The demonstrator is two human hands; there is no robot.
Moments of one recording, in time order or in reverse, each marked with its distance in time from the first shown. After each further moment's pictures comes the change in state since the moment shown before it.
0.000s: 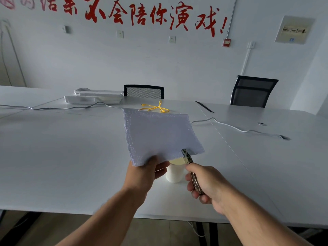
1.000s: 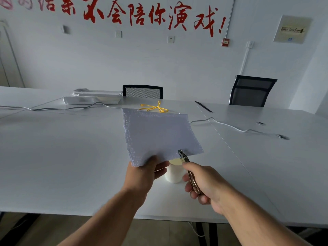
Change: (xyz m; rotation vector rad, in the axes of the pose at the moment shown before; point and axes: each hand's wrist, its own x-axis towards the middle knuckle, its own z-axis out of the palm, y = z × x) left_hand -0.002 0.001 0.004 -0.011 0.012 0.006; right_hand -0.002 -0.004 0.001 -0.023 -0.001 0.014
